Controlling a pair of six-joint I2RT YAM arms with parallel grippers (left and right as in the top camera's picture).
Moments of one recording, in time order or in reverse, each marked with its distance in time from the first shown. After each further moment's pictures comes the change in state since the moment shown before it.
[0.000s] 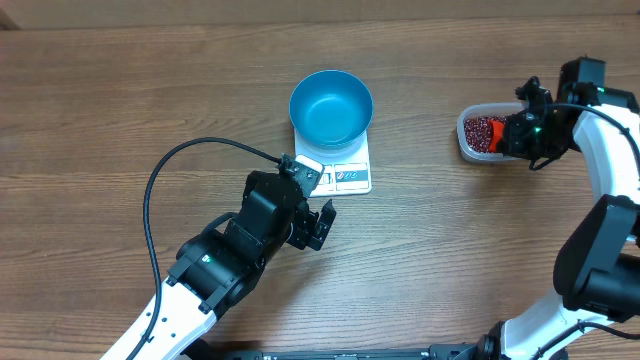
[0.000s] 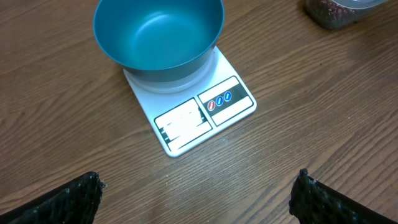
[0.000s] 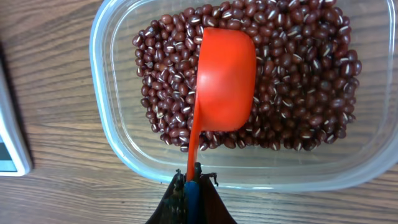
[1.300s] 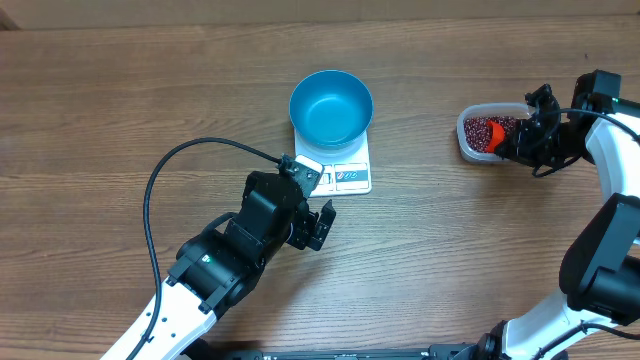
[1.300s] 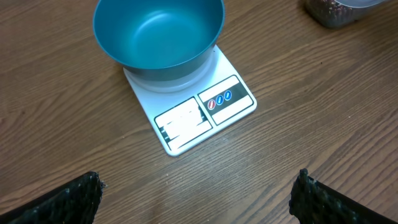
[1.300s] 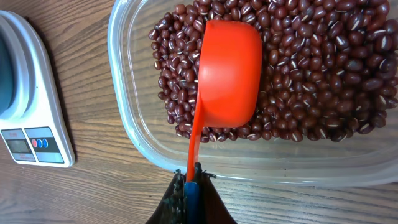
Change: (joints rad) left arm 0.000 0.000 0.000 -0.003 0.000 0.000; right arm -0.063 0.000 -0.048 0.012 -0.167 0.000
